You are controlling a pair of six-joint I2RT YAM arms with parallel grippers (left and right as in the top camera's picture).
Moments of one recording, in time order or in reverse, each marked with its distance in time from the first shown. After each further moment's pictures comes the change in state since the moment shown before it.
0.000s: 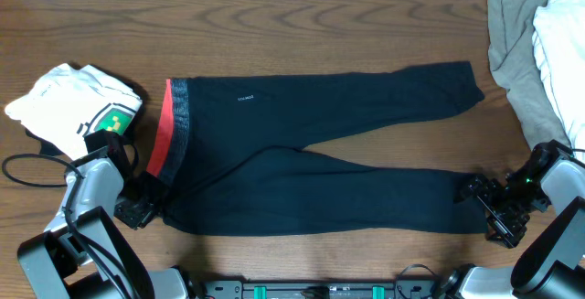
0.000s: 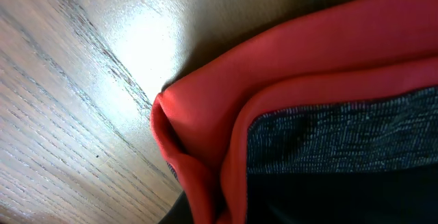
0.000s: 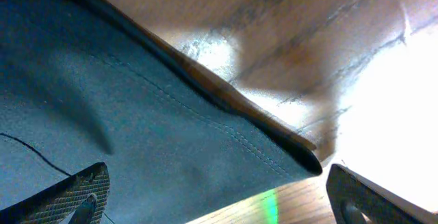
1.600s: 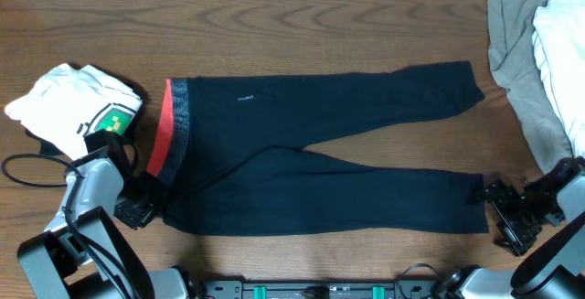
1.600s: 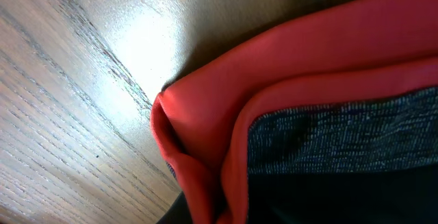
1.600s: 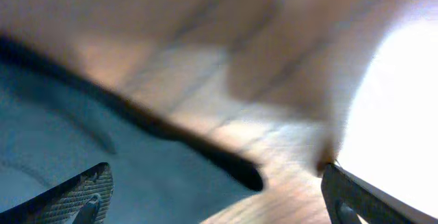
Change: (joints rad) left arm 0.000 0.000 0.000 0.000 0.000 0.000; right arm -0.164 -0.026 -0.029 0.049 -0.018 -0.027
